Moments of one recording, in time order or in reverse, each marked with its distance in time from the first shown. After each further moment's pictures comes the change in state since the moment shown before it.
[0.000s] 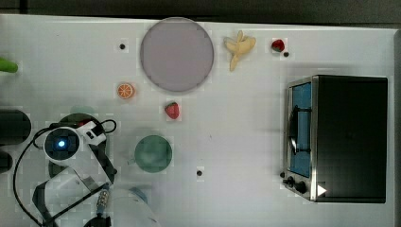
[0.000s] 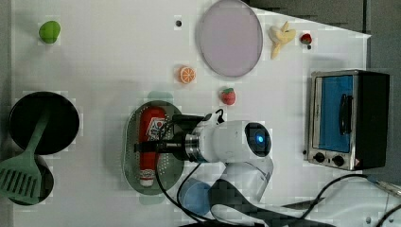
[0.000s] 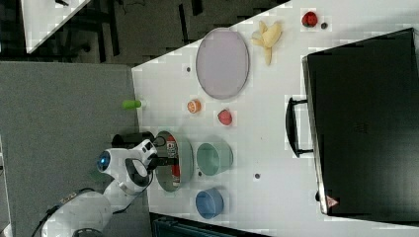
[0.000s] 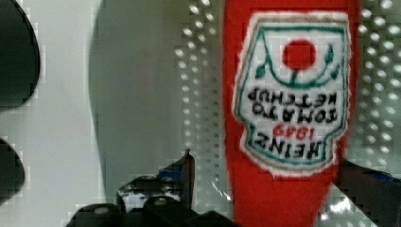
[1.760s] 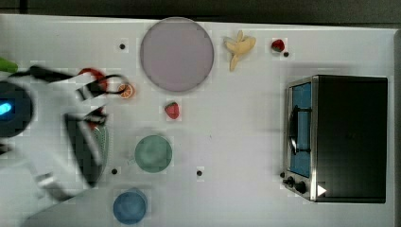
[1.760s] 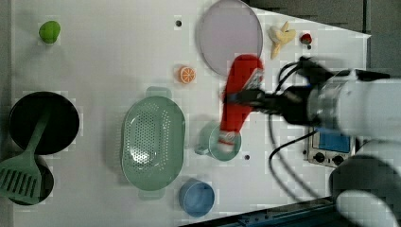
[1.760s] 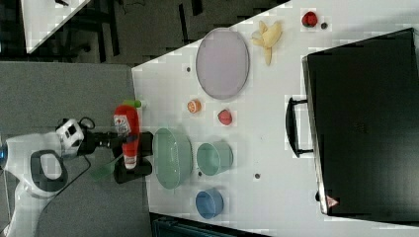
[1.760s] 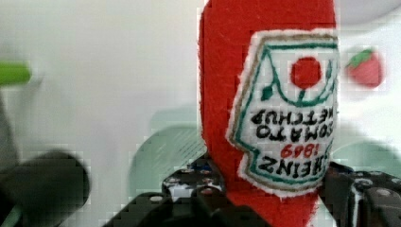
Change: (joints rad) arm -0.043 -0.530 -0.170 0.234 0.184 -0.598 -0.068
